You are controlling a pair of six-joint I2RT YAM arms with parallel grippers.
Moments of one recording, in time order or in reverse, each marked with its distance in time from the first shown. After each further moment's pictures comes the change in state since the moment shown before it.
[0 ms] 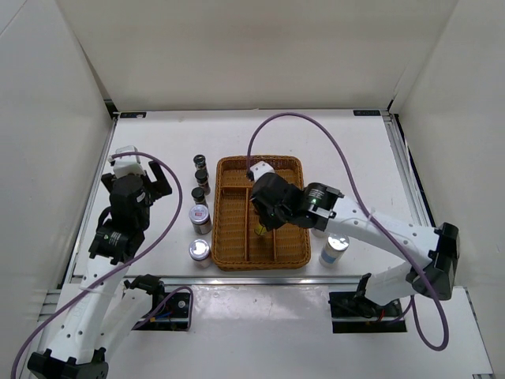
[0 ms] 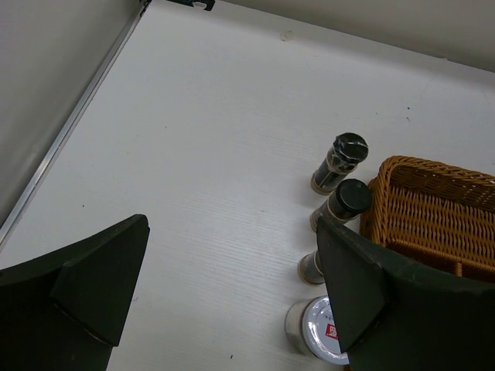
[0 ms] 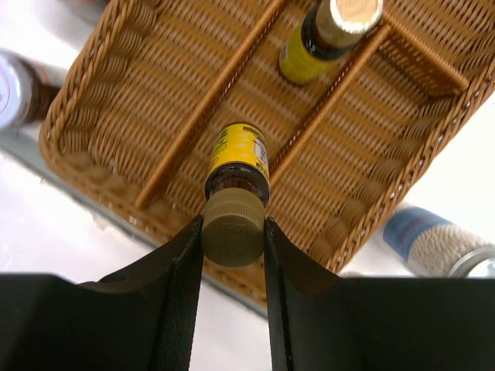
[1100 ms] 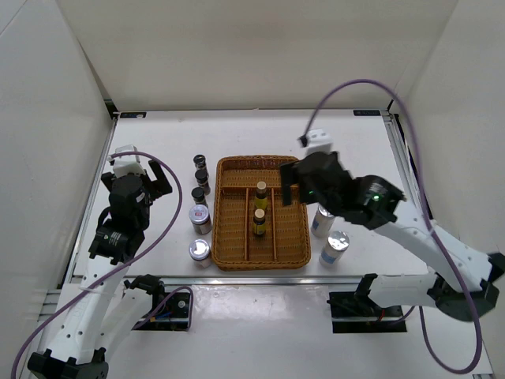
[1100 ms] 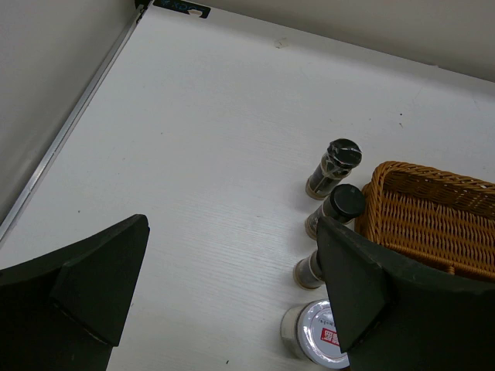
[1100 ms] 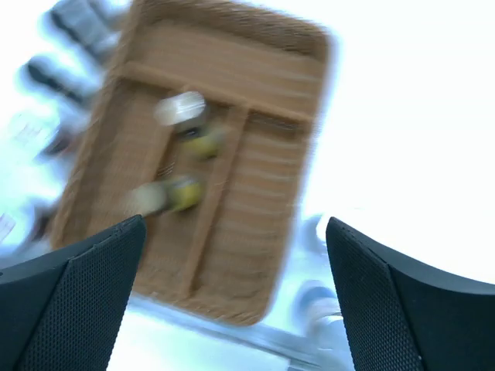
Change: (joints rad) left arm 0.000 0.000 0.000 0.019 0.007 0.000; right arm -0.058 -0.163 0.121 -0.076 0.251 0.097
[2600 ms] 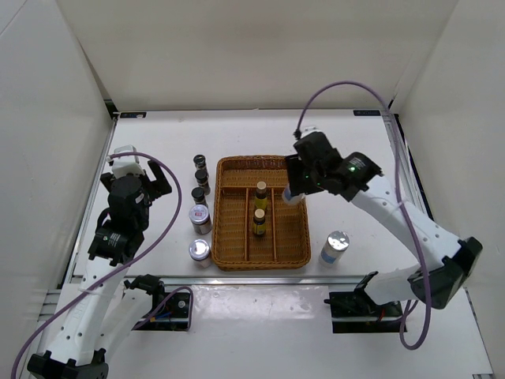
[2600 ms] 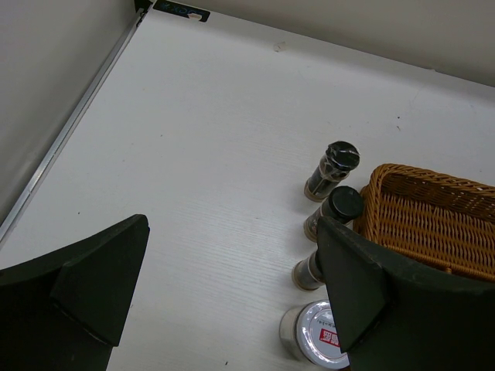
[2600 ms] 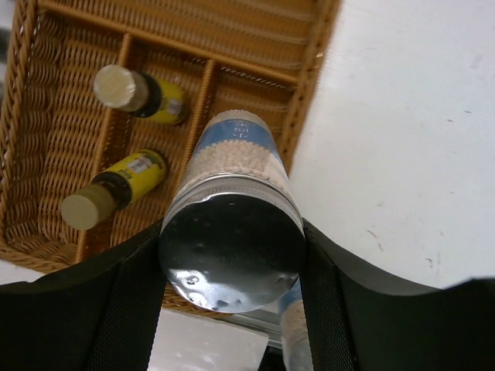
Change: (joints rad) left arm 0.000 -0.009 0.000 0.002 0.000 0.000; right arm -0.320 0.102 -0.012 -0.039 -0.262 -0.102
